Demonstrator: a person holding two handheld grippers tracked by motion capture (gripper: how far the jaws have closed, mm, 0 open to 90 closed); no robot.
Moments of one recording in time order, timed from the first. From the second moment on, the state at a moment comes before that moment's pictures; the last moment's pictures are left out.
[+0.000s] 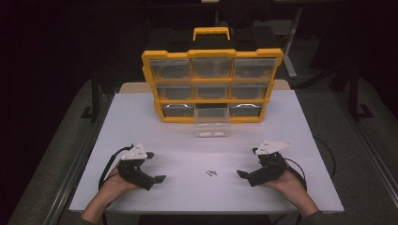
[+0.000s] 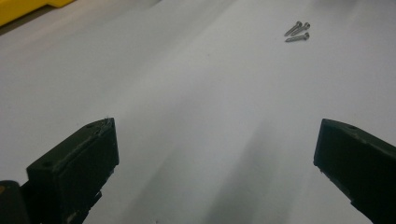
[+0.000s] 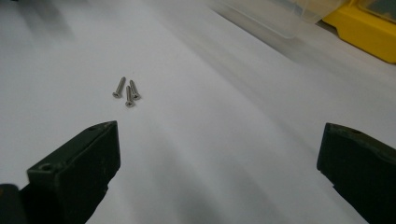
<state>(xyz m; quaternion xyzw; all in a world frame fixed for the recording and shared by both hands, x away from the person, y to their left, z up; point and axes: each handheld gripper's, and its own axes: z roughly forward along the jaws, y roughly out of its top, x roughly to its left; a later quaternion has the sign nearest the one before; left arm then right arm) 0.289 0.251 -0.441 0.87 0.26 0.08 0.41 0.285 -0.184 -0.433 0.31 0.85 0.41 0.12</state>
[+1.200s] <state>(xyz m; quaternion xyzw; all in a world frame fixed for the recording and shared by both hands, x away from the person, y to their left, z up) 0.287 0.255 -0.440 0.86 0.27 0.08 0.42 0.308 -0.145 -0.422 0.29 0.87 0.40 0.10</state>
